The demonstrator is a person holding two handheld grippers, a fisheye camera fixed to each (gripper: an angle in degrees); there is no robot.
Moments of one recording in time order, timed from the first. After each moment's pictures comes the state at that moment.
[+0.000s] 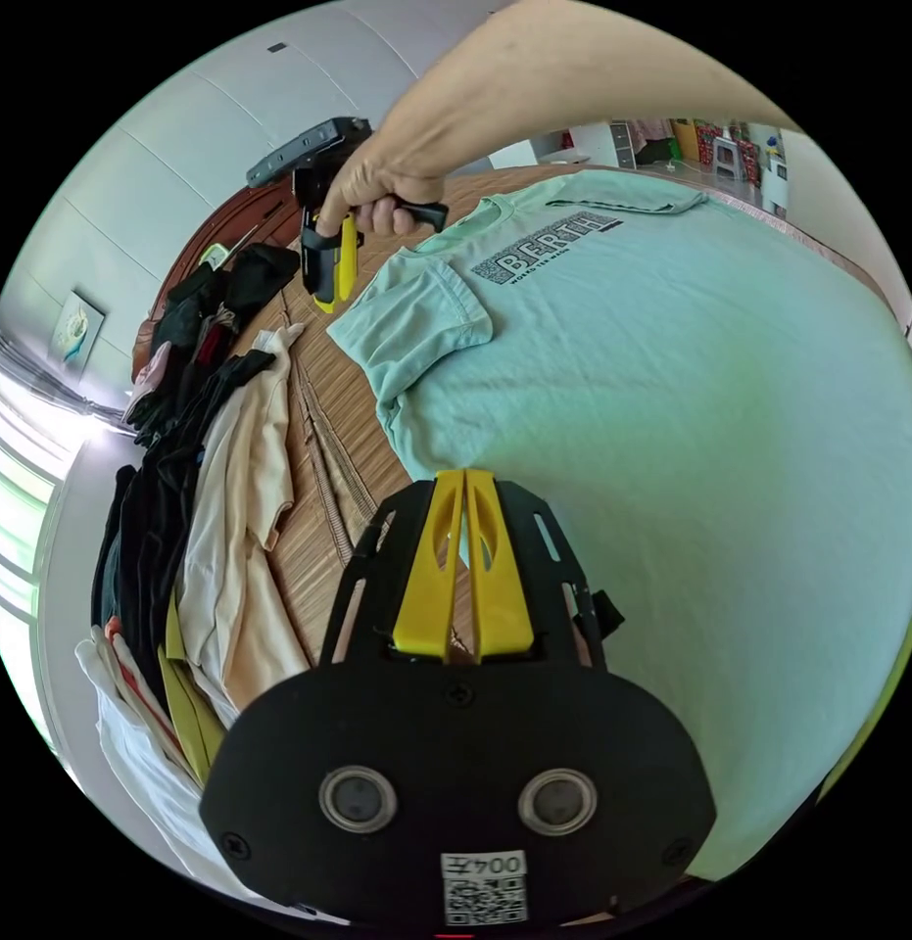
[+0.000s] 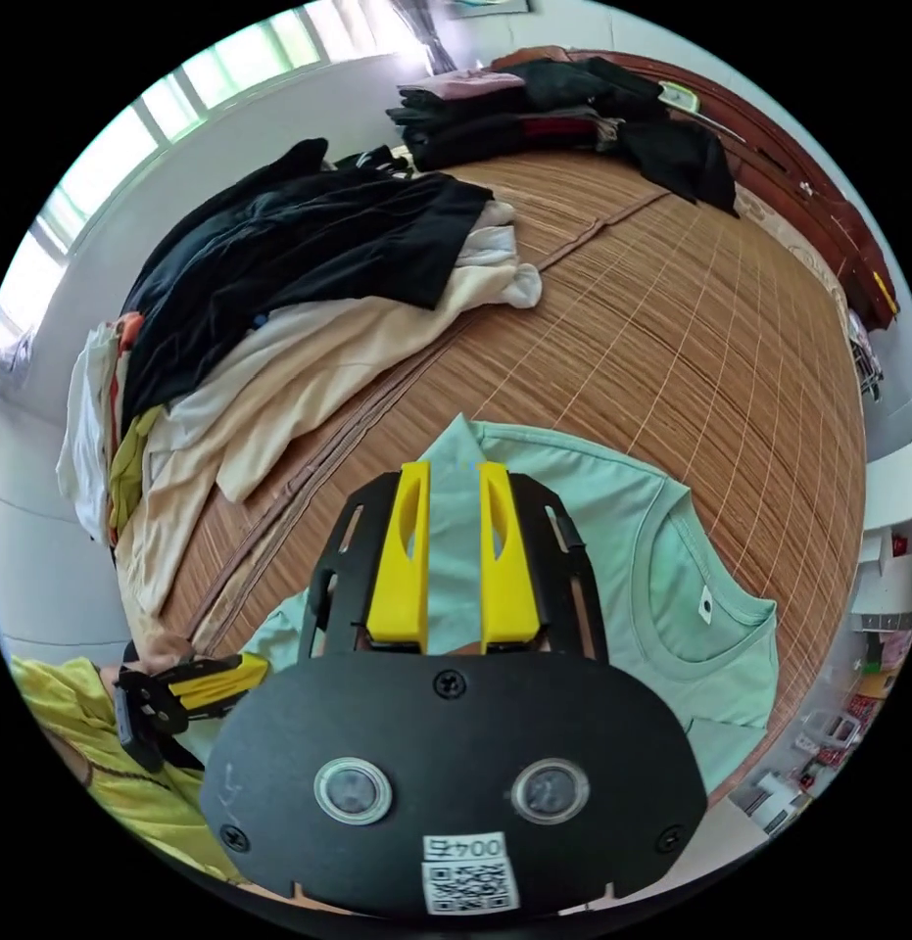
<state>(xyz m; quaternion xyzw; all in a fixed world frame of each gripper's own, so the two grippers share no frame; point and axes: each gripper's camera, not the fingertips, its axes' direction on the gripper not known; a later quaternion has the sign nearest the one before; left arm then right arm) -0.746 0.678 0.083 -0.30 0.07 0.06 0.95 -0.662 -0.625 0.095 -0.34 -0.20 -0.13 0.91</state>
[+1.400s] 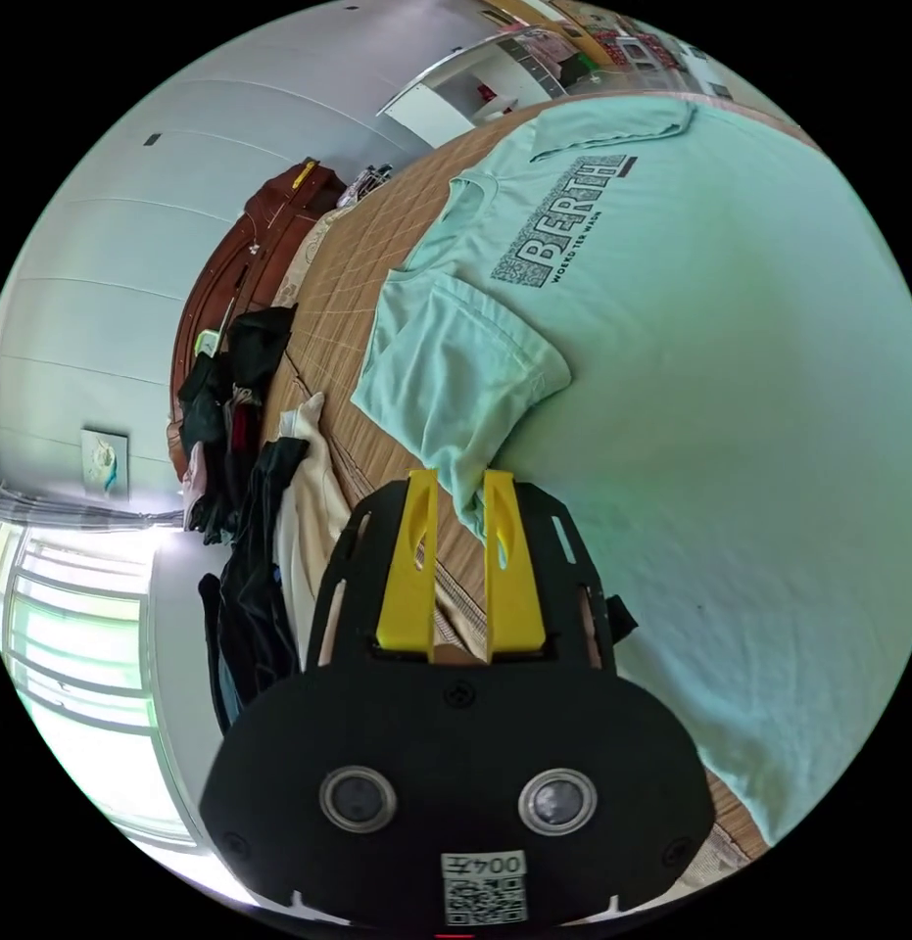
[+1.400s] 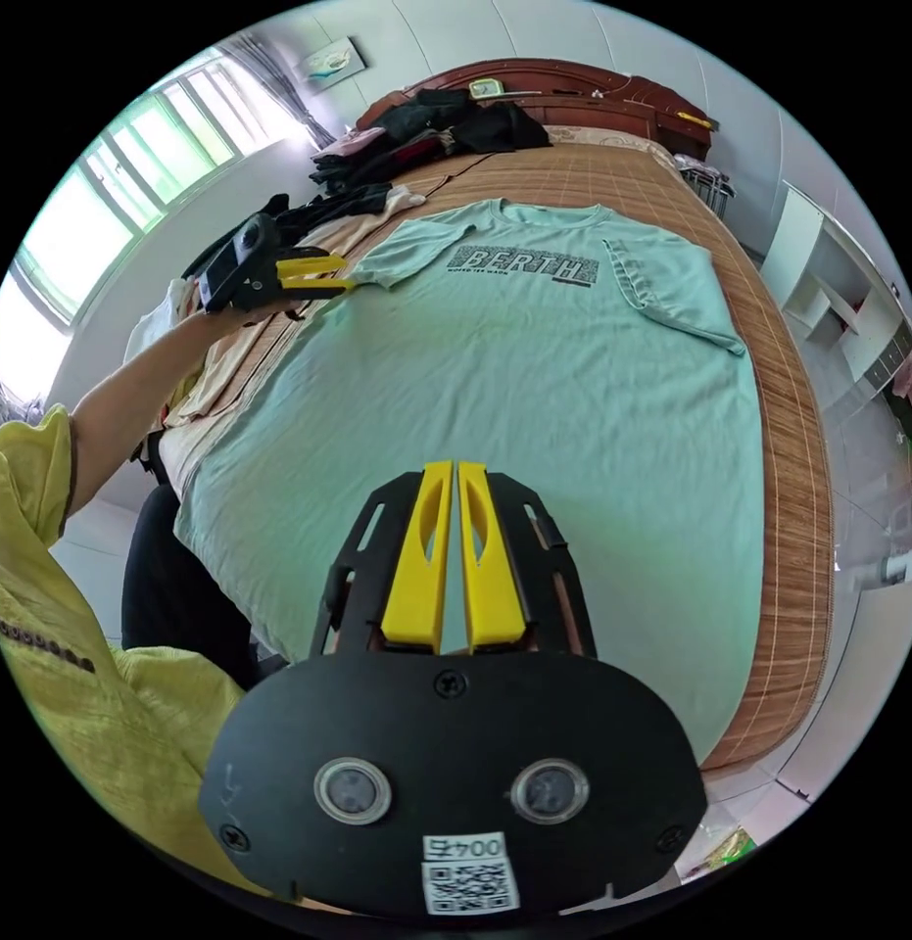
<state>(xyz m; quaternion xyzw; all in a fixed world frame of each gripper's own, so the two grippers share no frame) -0.696 0.719 0.193 -0.30 0.01 0.24 0.92 -0.489 -0.252 -0.232 -0.26 -0.16 0.06 0.95</state>
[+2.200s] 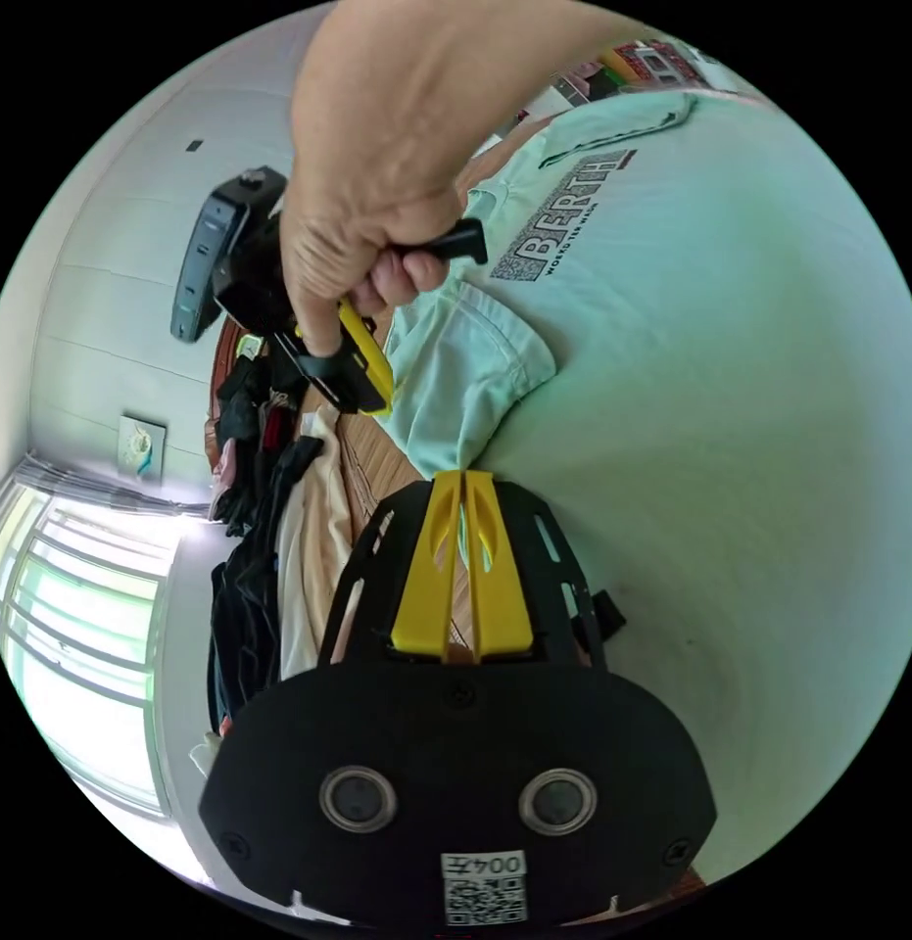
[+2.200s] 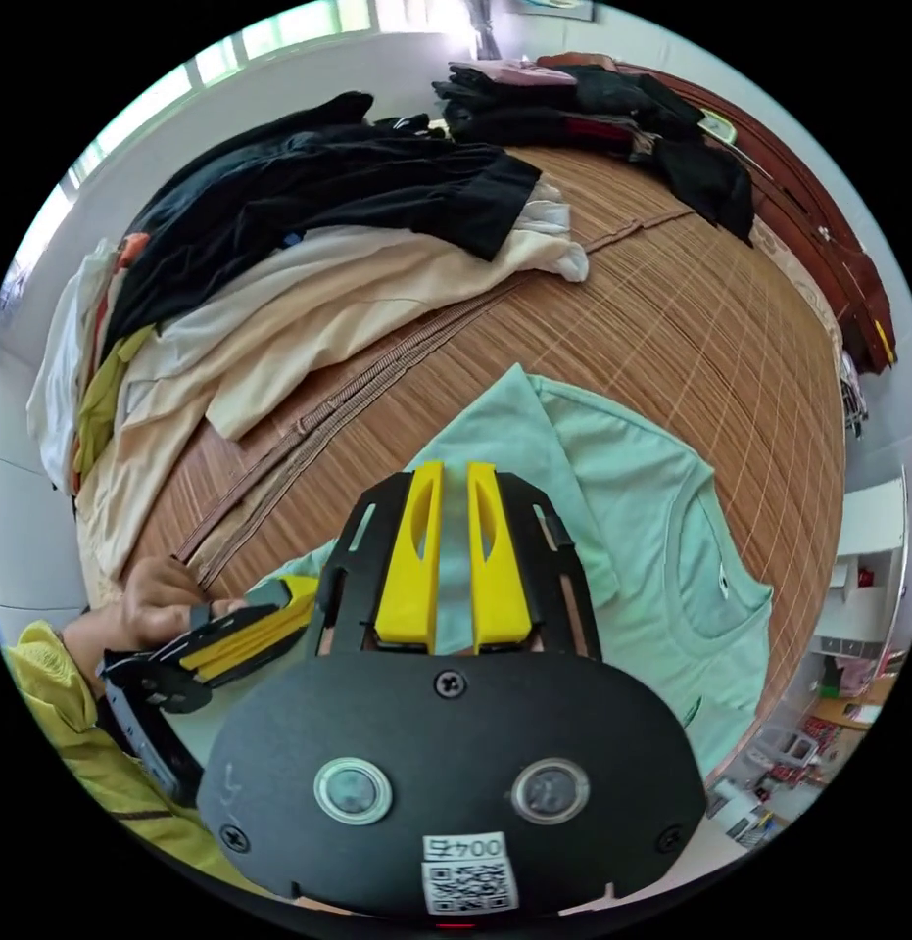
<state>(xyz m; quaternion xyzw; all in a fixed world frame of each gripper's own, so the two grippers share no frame) -0.659 0.787 0.195 -0.26 -0.04 0.23 0.94 -0.658 -0.566 0.135 -0.33 -0.15 -0.22 0.90</state>
